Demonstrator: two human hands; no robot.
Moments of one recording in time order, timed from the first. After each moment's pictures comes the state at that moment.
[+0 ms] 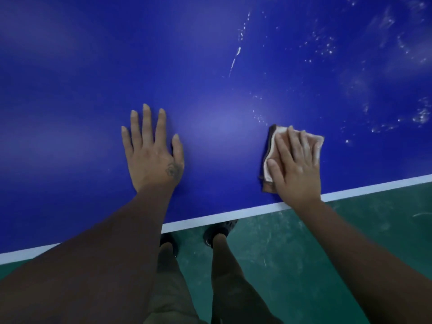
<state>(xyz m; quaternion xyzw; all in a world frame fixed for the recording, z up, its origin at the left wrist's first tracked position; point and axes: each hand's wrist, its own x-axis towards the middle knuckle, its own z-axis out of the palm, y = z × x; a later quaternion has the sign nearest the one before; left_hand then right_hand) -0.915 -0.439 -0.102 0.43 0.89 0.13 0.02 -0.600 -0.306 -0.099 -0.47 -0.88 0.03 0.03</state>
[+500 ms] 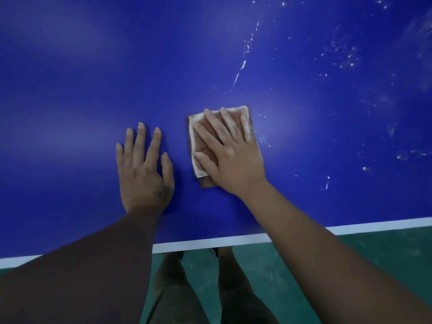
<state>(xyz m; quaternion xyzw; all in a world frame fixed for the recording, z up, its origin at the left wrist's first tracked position) -0.918 -0.436 -0.112 0.44 0.88 0.17 -0.01 -0.759 -0.274 -0.110 -0.29 -0.95 0.09 0.09</state>
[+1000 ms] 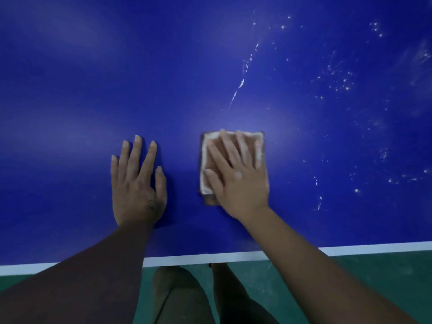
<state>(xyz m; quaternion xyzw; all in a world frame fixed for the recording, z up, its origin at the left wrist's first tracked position) -0.917 -0.436 -0.111 0.44 0.88 0.18 0.00 -0.732 -0.274 -0.101 -0.34 -0.94 0.07 0.04</state>
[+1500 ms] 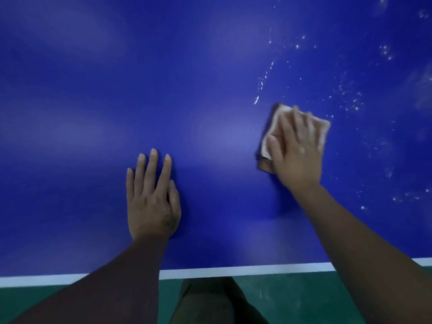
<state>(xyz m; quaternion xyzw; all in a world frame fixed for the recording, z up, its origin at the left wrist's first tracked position) -0.916 -0.437 -0.114 0.43 0.89 0.15 0.02 -0.710 -0.157 -0.102 -0.47 -0.88 0.07 0.05</state>
